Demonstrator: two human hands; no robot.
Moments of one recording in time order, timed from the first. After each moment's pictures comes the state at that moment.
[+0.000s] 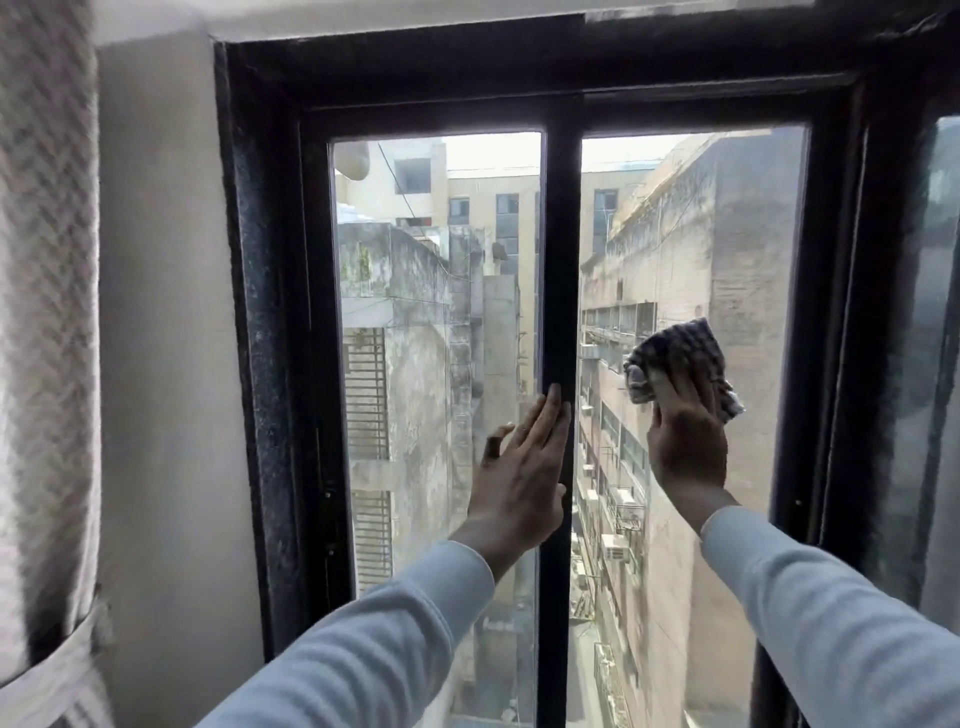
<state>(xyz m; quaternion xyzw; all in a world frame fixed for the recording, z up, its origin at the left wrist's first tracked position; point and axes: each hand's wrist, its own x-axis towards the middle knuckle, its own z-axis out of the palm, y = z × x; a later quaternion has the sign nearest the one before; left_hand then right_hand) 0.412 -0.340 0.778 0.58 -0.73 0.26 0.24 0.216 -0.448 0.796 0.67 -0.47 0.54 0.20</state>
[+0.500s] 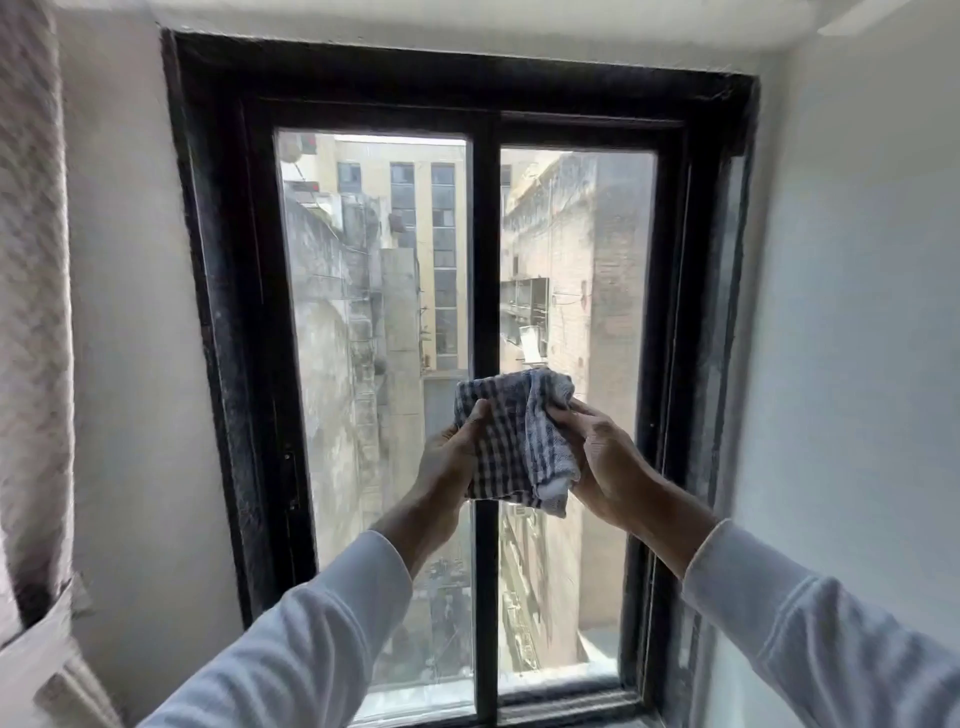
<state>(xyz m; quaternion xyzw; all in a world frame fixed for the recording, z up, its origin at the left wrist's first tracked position) 0.406 -0.202 0.787 0.38 -0.49 -0.50 0.60 0.223 -0.227 0.795 0.52 -0.23 0.54 -0.62</state>
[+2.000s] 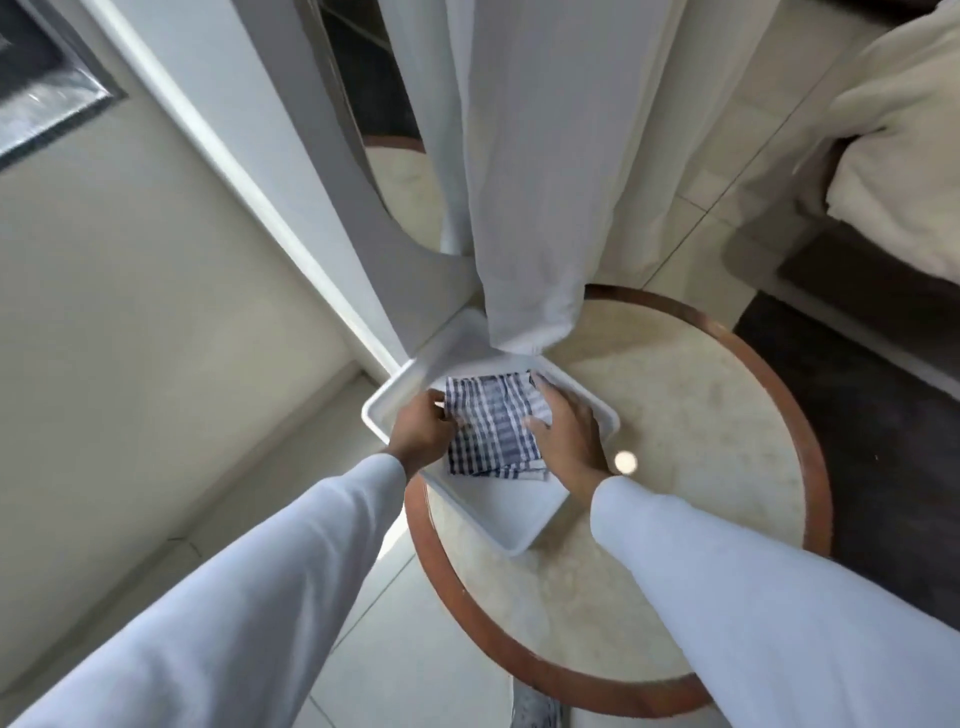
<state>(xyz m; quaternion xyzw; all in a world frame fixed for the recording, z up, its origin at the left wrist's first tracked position) -0.006 -0.035 -0.076 0.53 -0.70 -0.46 -0.05 -0.160 0.112 -0.075 0.31 -0.85 0.26 -0.32</state>
